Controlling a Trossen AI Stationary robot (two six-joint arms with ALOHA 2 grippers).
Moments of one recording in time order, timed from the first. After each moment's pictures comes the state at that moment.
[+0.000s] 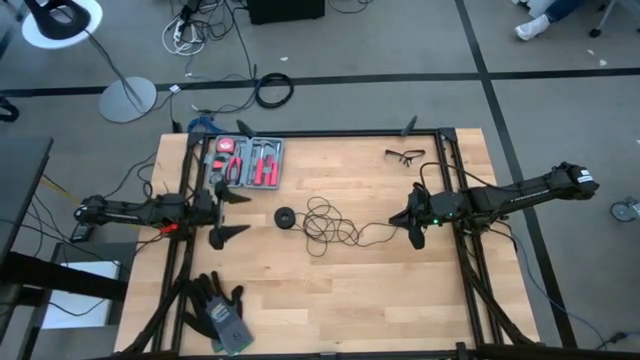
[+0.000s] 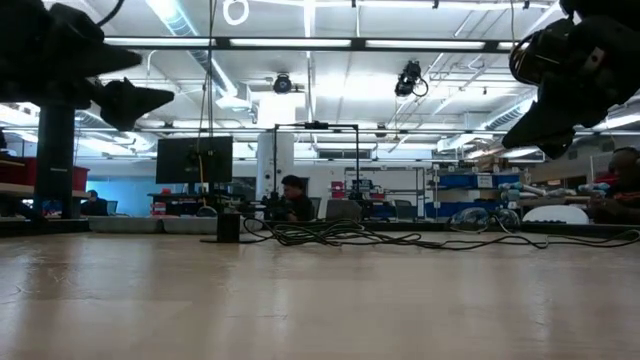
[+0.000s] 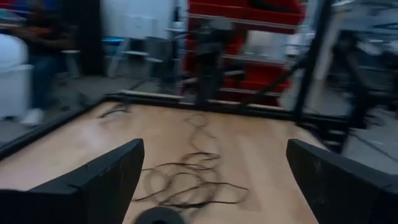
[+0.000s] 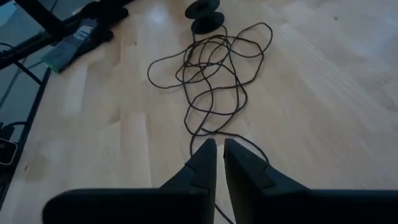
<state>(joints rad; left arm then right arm) -0.12 0.00 0.01 0.05 -0.18 -0.11 0.16 0.62 0.29 -0.20 0.18 0.49</state>
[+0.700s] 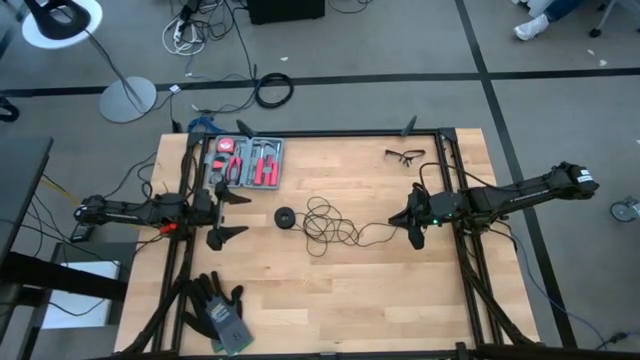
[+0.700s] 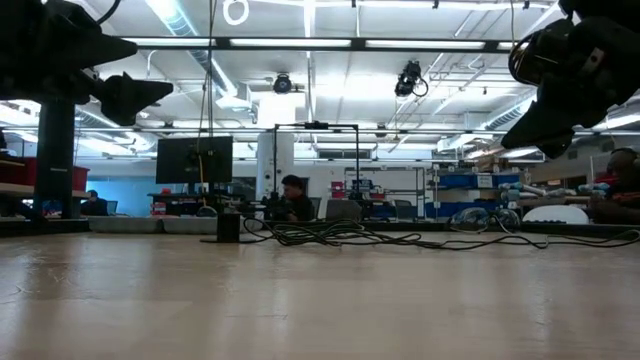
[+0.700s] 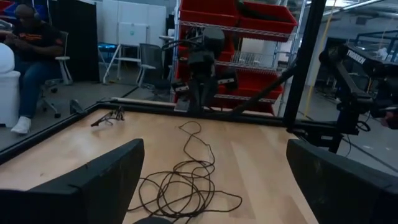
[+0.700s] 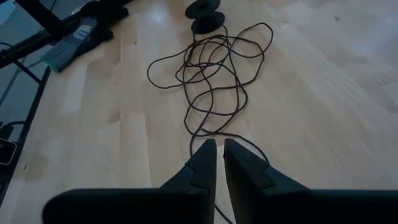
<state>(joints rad) -0.12 0.00 0.01 0.08 -0.13 -0.11 0.16 0.63 0.29 -0.20 0.18 0.49</state>
